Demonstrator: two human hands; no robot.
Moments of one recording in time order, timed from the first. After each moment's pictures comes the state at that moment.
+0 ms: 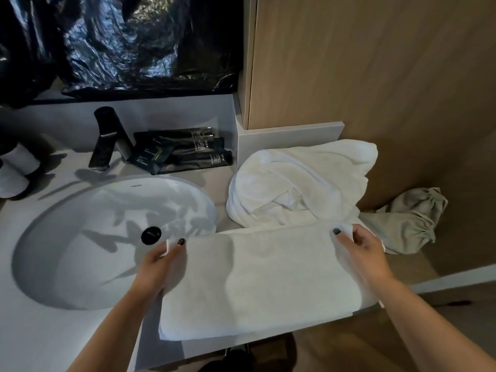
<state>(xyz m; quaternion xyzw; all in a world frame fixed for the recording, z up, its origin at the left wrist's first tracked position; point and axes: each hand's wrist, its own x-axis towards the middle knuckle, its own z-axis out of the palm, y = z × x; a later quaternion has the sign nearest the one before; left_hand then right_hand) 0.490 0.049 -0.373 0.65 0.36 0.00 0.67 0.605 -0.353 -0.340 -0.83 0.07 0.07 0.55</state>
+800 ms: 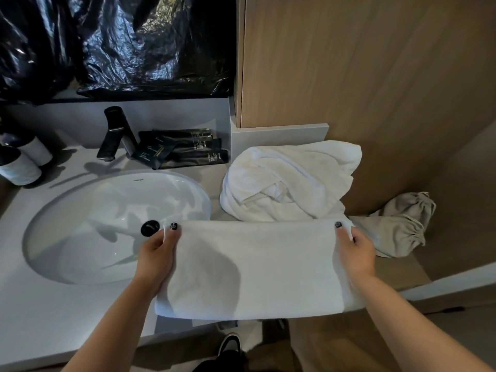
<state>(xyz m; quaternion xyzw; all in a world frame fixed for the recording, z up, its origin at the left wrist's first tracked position) 0.470 0.009 -0.337 0.72 0.33 0.09 0.60 0.577 -0.352 -0.322 -0.81 0.14 -0.03 0.57</state>
